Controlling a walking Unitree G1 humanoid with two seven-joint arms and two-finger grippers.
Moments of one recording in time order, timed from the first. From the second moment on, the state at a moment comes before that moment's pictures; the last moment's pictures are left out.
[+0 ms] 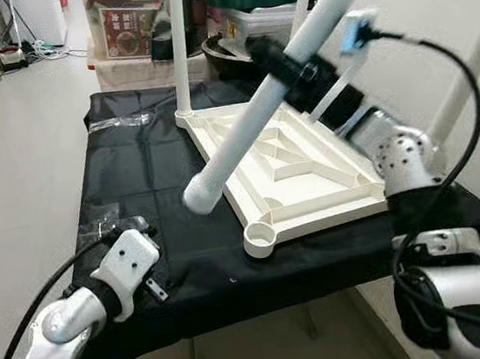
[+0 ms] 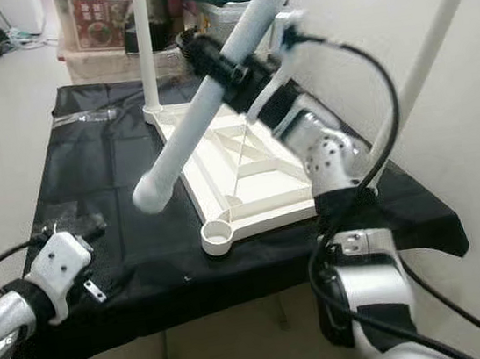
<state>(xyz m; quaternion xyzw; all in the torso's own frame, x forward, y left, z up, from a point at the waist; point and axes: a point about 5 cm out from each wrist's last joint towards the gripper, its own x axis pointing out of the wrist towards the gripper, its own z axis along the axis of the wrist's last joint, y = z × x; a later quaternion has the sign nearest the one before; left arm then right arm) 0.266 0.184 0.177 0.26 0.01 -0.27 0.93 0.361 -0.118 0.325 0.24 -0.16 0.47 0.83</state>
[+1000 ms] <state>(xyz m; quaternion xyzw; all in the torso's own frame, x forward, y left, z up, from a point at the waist) 0.296 0.160 0.182 0.25 -0.02 -0.31 0.92 0.329 -0.069 0.308 0.25 -0.13 0.53 0.80</state>
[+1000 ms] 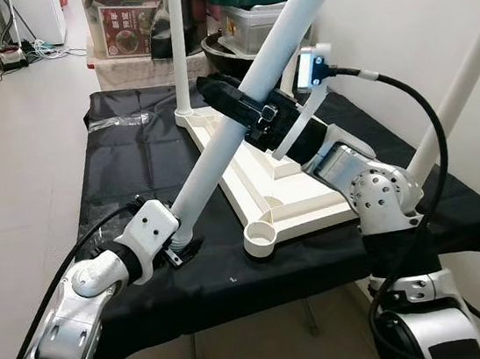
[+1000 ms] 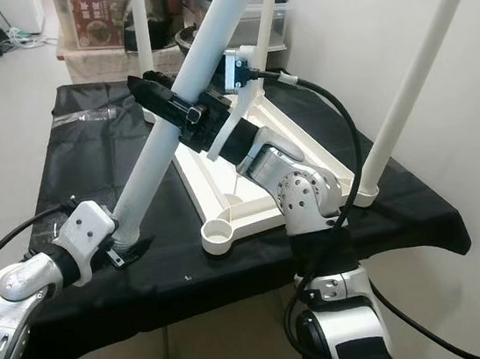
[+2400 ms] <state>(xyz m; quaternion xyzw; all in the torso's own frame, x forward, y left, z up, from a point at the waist) 0.284 0.140 0.183 0.20 -0.04 -0.36 0.91 0.312 -0.038 0.247 0.26 -0.08 0.47 0.84</state>
